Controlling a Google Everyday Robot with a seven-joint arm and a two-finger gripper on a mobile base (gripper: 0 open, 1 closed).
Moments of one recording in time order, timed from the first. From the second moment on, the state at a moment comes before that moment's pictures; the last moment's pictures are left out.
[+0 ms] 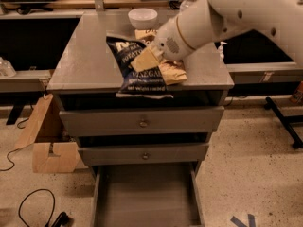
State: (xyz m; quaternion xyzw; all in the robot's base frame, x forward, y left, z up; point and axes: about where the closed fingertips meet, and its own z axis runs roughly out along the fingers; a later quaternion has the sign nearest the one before) arm 0.584 0.012 0.931 -0.48 0.78 0.23 0.34
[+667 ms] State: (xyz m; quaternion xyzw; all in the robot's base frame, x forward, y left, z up) arm 0.655 0.028 1.011 -0.46 0.75 0.23 0.42
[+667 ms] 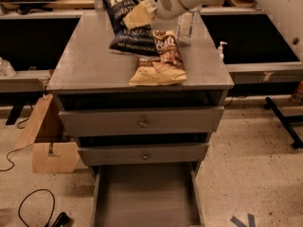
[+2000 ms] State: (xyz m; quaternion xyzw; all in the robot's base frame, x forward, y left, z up) arm 0.829 0.104 0.981 -0.48 0.67 0.26 0.50
